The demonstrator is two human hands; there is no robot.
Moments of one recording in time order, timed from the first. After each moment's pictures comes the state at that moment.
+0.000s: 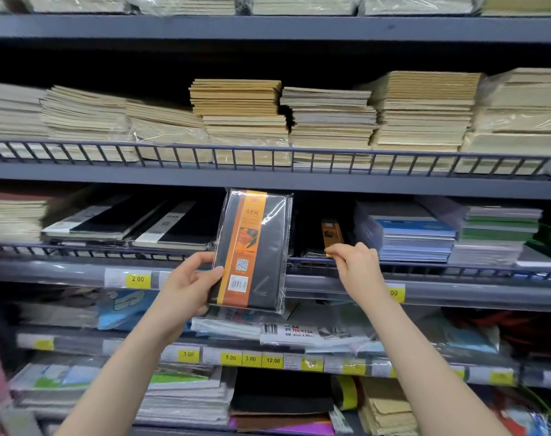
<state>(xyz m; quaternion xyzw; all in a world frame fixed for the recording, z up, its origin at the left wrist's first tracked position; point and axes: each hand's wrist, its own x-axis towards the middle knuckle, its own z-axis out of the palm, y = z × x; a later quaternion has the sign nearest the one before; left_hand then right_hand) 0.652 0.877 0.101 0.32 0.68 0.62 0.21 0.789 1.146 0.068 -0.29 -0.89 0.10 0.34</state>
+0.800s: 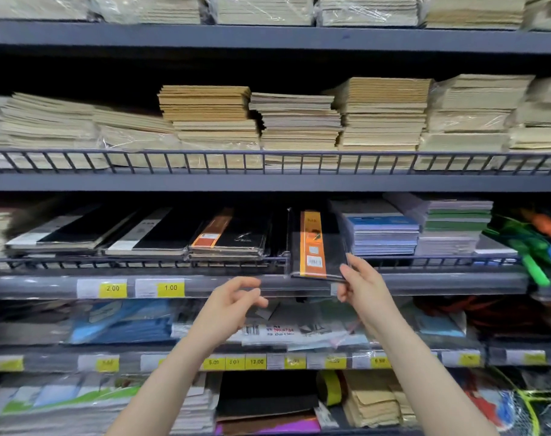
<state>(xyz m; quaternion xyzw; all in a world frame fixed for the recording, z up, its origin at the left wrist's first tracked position) 0.698 0.929 0.078 0.40 0.71 0.53 0.23 0.858 1.094 0.082 -0.31 -0.64 0.61 0.36</state>
